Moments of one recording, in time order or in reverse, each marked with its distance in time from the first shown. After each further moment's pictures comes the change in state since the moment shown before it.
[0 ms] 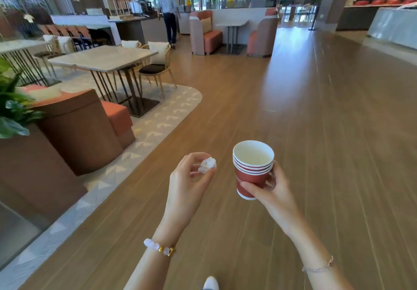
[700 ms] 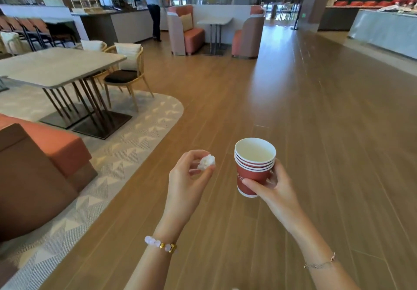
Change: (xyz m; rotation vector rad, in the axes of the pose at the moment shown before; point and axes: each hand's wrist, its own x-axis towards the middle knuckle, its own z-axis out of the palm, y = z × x) left_hand 0.466 -0.152 0.156 -0.044 -0.061 0.035; right_hand 0.492 0.058 -0.027 -0.015 0.089 0.003
